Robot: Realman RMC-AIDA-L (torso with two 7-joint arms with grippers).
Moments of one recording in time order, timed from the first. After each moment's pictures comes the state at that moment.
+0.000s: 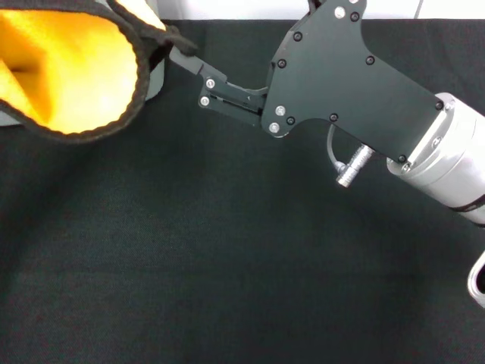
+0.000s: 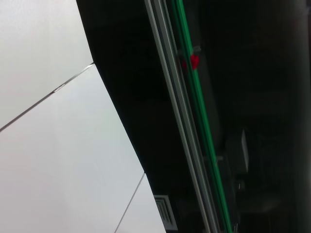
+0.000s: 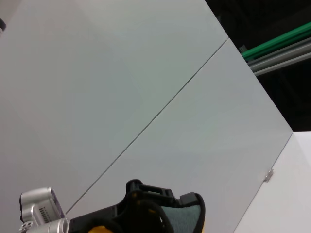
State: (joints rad) left arm -0.42 -2.09 1.00 0.39 0.55 2.02 -1.42; right arm 0.32 2.03 -2.08 -1.09 -0.31 -1.17 0.01
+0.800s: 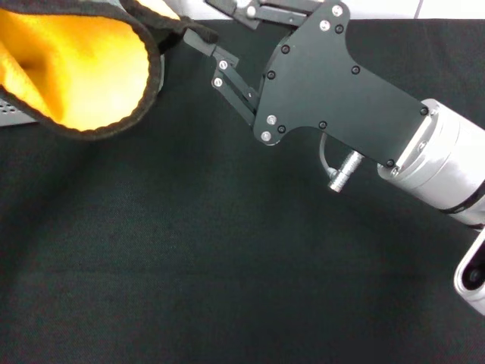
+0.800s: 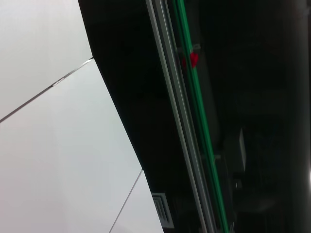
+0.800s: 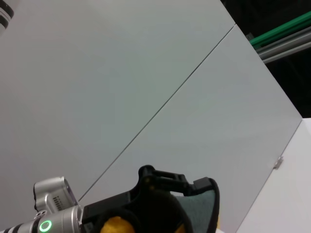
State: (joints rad) left arm -0.43 -2.09 1.01 0.38 0.56 2.02 -1.42; right arm 0.34 2.03 -2.09 -1.05 -0.30 -1.16 0.01
